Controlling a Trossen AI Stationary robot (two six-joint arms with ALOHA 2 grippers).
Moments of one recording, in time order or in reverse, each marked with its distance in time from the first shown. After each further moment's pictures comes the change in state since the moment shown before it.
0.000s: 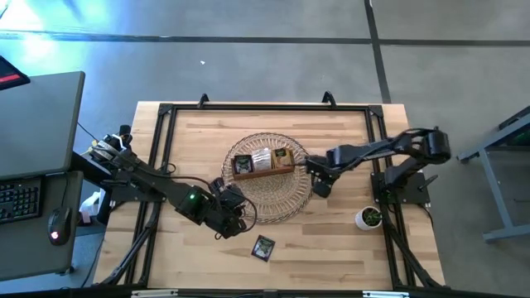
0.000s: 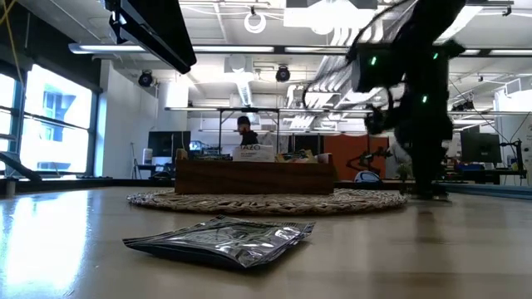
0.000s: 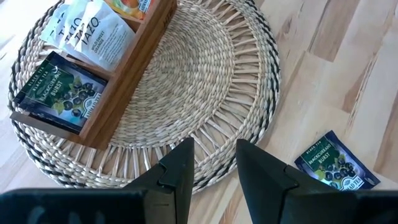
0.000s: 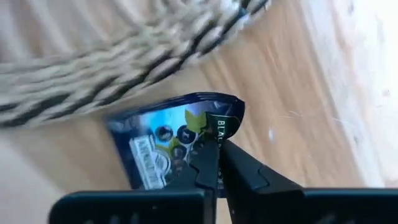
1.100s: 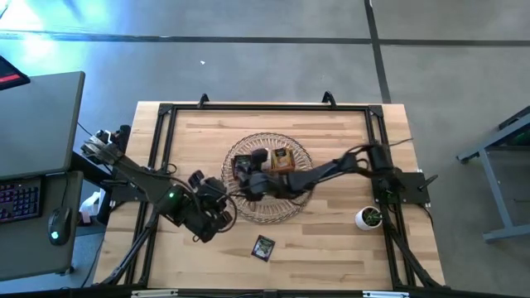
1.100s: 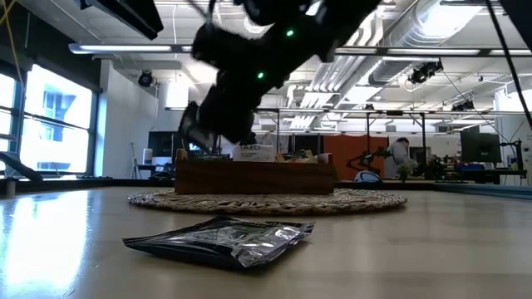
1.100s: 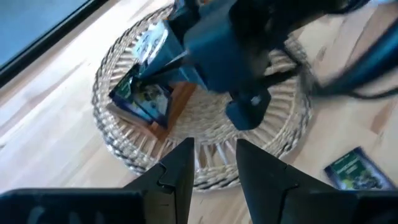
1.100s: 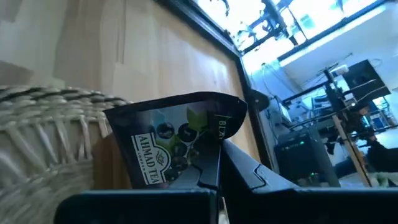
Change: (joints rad) left arm -0.089 -0.109 0.047 -0.294 -0.186 -0.213; right arm 0.226 0.539 0.592 0.968 0.619 -0.975
